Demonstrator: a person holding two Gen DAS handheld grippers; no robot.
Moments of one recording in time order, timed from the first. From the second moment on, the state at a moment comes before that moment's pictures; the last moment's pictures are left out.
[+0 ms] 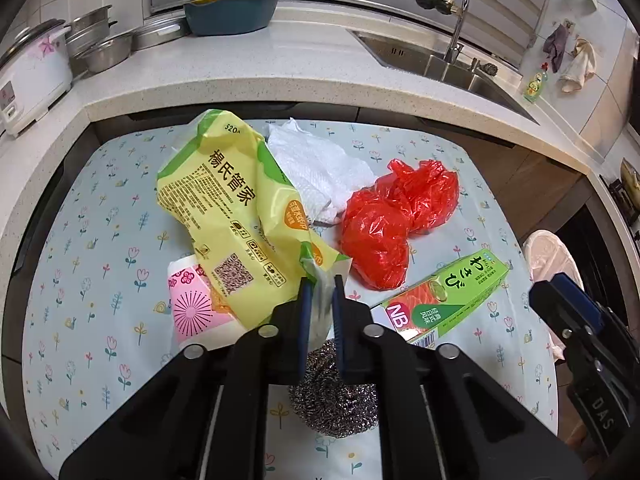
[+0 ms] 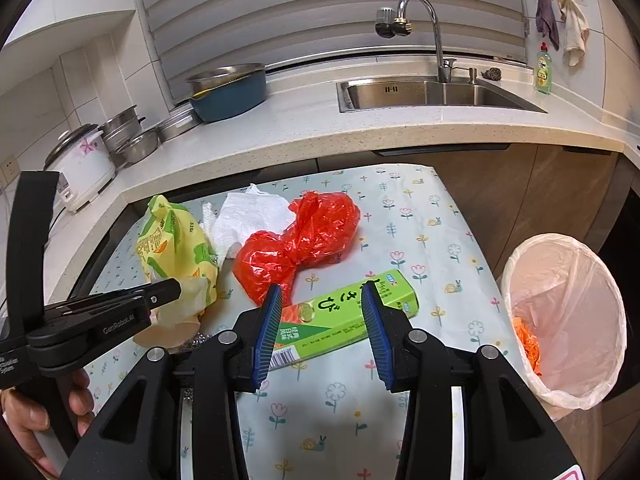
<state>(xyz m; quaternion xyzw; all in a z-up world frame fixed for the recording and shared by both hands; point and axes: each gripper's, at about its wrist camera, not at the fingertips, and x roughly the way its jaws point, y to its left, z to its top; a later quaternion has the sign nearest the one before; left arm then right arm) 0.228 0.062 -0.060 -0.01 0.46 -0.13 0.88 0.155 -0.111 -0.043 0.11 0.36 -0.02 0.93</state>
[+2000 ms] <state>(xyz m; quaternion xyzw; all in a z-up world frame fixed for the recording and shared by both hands) 0.194 0.007 0.019 0.01 0.37 -0.19 0.91 0.182 -0.137 -0.036 0.14 0.34 -0.01 0.93</state>
